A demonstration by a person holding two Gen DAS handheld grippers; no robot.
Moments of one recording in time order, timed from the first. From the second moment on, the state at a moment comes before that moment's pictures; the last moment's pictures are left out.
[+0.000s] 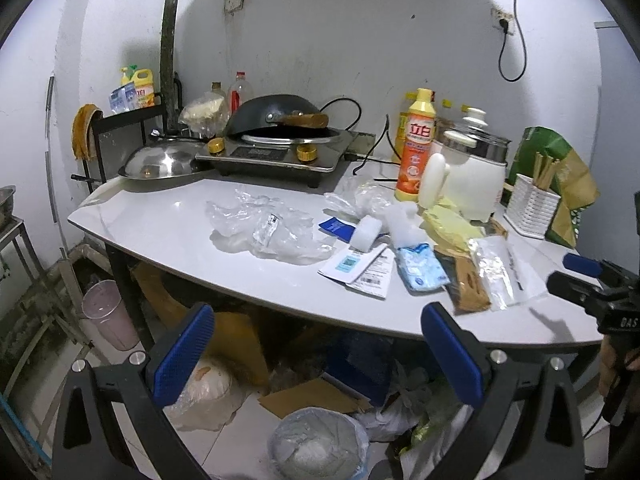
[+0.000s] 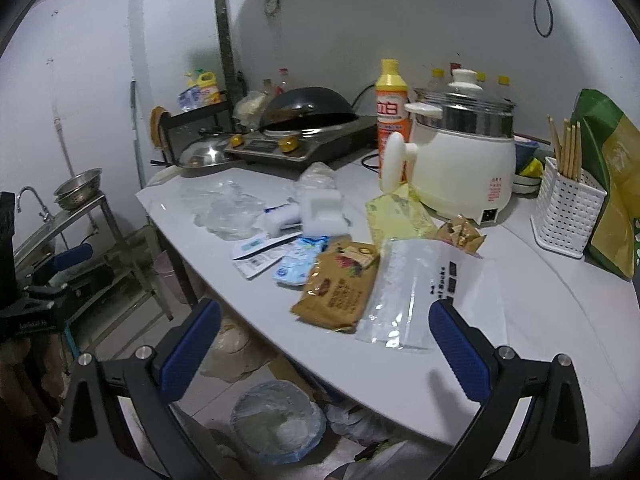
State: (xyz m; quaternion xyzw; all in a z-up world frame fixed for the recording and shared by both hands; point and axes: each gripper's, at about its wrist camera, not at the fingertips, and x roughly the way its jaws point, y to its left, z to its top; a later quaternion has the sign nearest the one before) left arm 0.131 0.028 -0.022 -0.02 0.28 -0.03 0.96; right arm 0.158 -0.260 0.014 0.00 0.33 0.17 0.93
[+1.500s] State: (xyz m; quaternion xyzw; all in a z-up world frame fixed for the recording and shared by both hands) left arm 0.363 0.091 -0.092 0.03 0.36 0.02 0.93; right arm 0.310 -0.207 0.003 -0.02 0.33 0.16 0.93
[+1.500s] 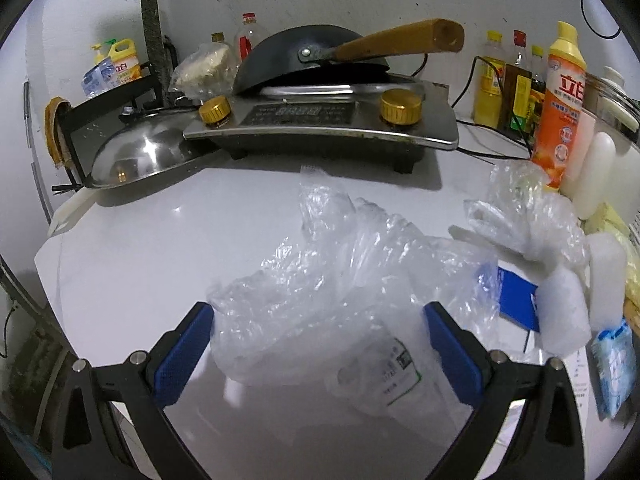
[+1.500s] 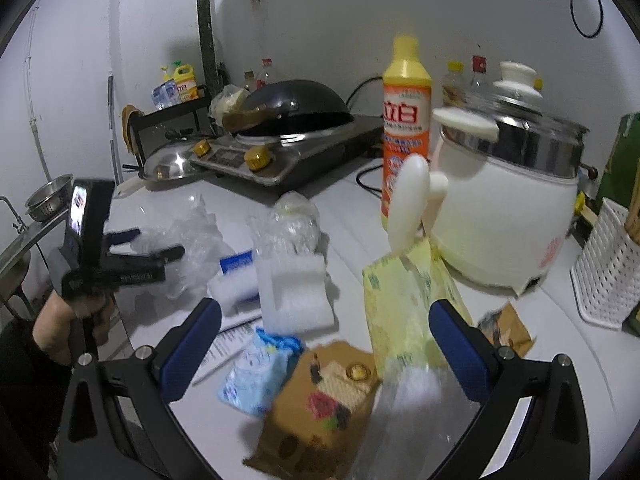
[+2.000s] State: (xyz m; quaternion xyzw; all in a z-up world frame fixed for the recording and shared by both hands) left arm 0.347 0.111 -0.084 -0.01 0.34 0.00 0.94; right arm 0.357 -0.167 -0.004 -0.04 0.34 0.20 0.92
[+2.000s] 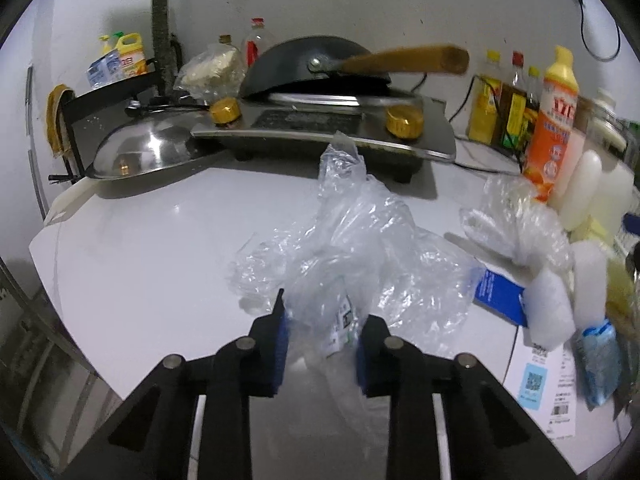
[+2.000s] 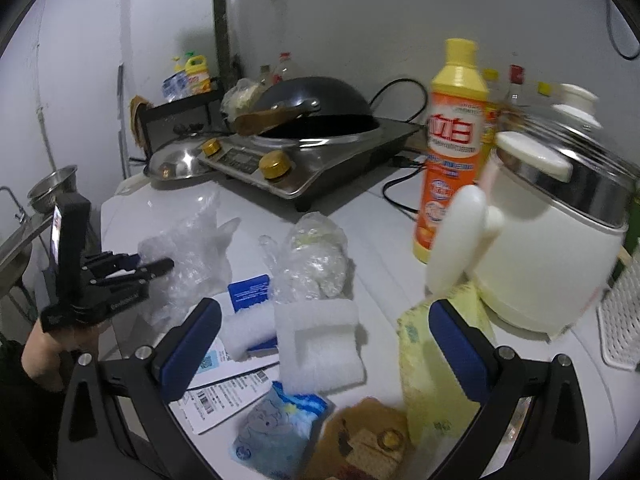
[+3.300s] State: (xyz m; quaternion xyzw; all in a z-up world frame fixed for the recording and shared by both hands) left arm 0.235 0.156 -0.025 -0.05 0.27 0.03 0.96; right arm 0.422 -0.108 -0.011 -0.10 0.35 0.23 0.90
